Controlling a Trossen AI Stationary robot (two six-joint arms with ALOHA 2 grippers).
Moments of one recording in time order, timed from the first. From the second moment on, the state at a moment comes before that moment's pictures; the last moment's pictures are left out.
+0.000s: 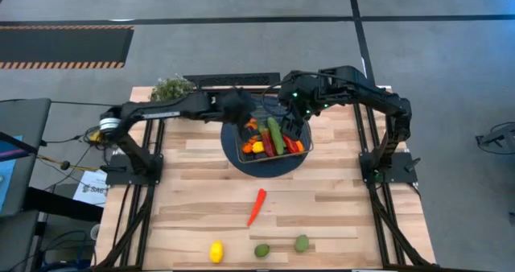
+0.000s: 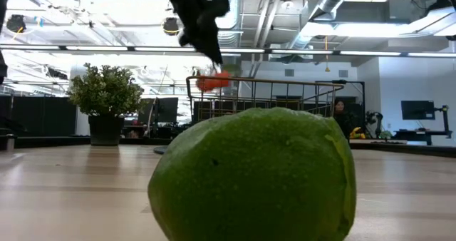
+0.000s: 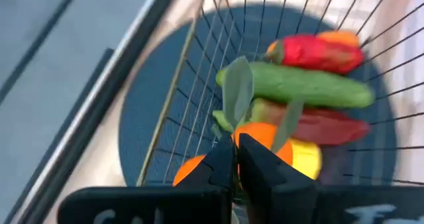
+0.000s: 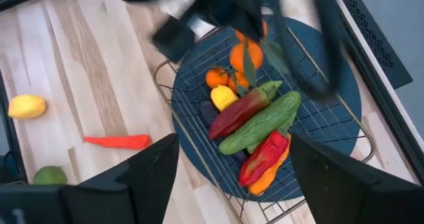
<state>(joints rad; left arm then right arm) 0.25 1.65 1.47 -0.73 -0.21 -0.09 -0.11 1.80 2.30 -1.51 0.08 0.28</state>
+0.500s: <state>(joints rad) 0.34 1.87 1.47 -0.77 -0.06 0.07 -0.10 1.80 2.30 -1.45 0.08 0.33</state>
